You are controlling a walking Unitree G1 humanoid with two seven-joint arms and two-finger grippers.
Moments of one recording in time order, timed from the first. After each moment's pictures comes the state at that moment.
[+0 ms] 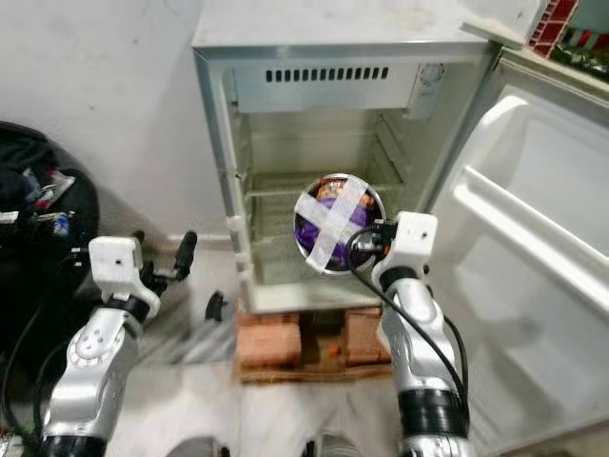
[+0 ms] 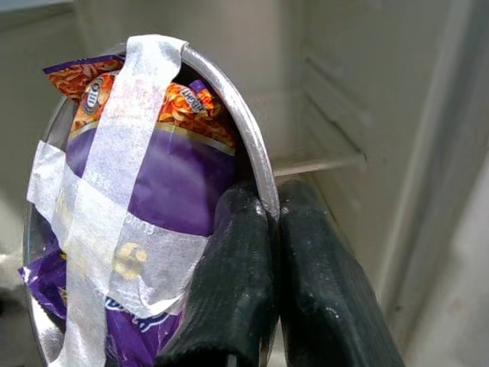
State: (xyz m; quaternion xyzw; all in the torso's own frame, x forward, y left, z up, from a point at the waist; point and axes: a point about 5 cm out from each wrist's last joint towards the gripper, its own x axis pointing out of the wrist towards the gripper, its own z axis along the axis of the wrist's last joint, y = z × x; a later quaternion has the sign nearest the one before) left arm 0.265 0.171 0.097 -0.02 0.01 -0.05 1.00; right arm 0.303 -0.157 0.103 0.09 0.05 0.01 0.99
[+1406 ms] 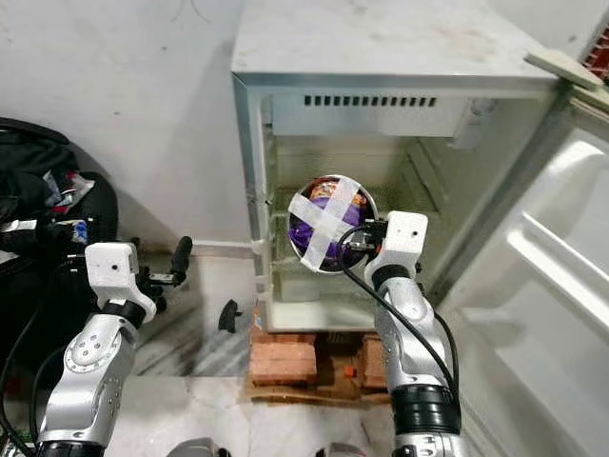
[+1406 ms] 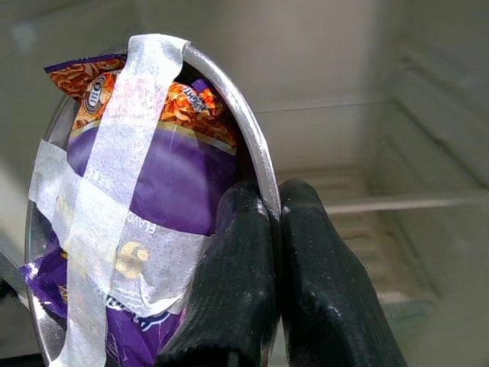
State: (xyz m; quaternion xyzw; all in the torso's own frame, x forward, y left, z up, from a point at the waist) left arm 0.260 0.175 0.090 -0.02 0.02 -0.04 1.00; right arm 0.305 -0.151 0.099 0.08 0.06 0.01 1.00
